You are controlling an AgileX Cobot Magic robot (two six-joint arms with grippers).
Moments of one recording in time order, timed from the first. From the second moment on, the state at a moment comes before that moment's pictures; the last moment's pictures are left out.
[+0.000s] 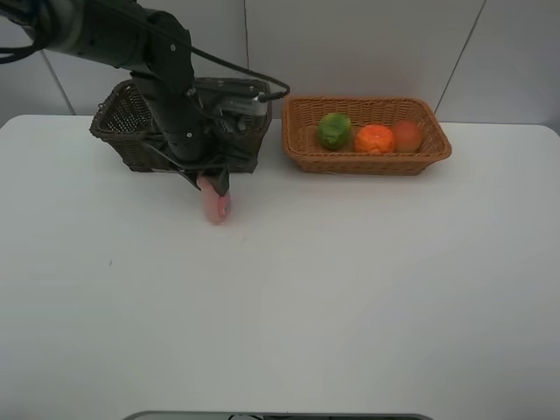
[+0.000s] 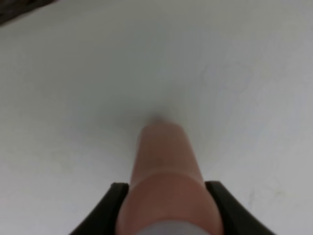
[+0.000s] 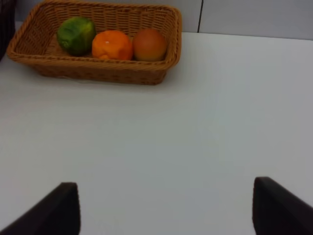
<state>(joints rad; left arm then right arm) -0.51 2.02 -1.34 -0.06 0.75 -0.13 0.05 0.00 -0.52 -0.05 1.07 0.00</state>
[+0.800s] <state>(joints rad) -0.25 1.72 -1.34 0.04 0.72 -0.23 0.05 0.00 -0.52 -0.05 1.07 0.00</state>
